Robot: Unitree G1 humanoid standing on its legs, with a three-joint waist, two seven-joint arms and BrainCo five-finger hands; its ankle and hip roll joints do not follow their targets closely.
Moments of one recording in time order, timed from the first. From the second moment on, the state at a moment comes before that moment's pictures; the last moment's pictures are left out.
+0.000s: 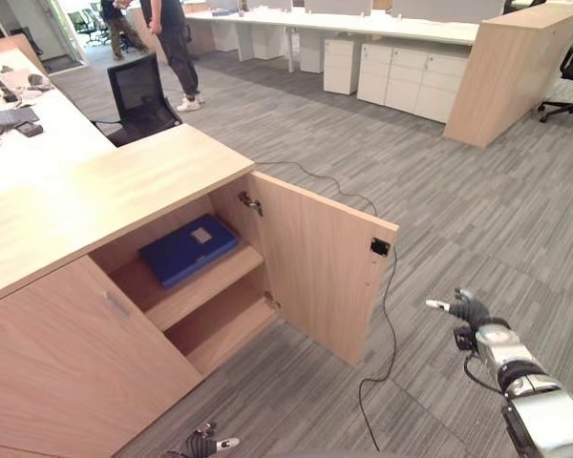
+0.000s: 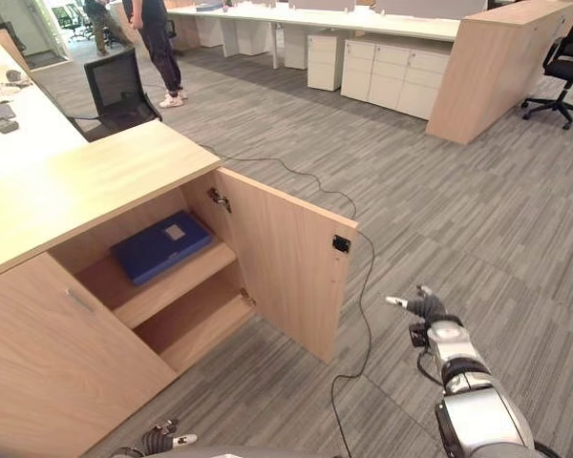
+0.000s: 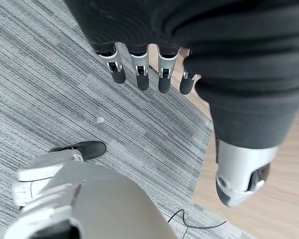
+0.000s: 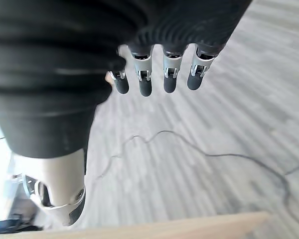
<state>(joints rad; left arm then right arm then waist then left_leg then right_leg) 0.08 0.29 -0.26 1.14 -0.14 -0.13 -0.09 -0.48 -0.55 0.18 1.18 0.26 -0.05 -0.01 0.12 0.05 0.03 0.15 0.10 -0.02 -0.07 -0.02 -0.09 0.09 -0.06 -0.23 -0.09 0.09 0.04</state>
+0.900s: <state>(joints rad) 0.05 0.32 -0.26 1.20 -0.14 -0.13 -0.09 -0.36 -0.51 0.14 1.22 0.34 -0.04 0.00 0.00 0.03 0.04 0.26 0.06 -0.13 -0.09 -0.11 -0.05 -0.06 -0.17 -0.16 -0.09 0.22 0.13</state>
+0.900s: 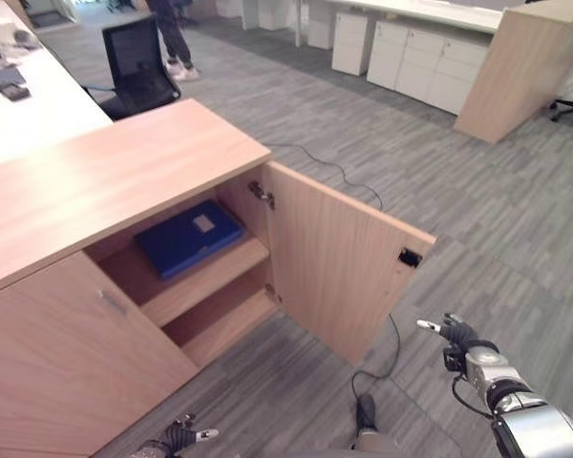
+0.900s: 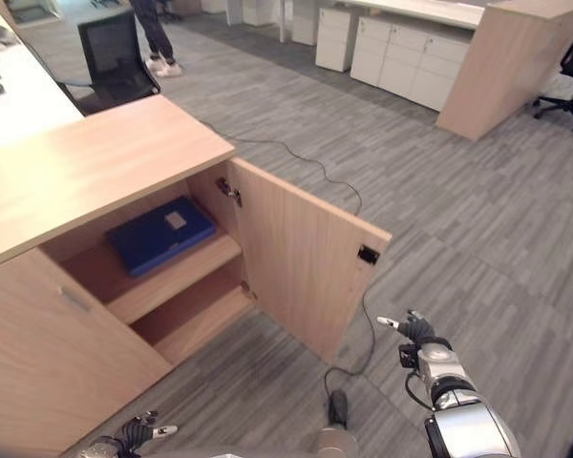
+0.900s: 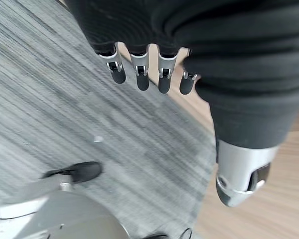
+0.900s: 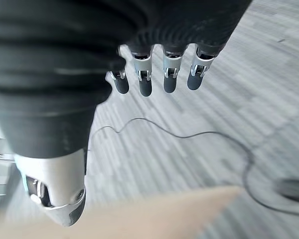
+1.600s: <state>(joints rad) 0.09 0.31 -0.31 1.01 -0.19 -0.13 -0.10 -0.31 -0.60 0.08 1.23 0.41 -0.06 -0.02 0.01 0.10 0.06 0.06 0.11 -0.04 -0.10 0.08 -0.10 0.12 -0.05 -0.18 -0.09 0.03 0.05</state>
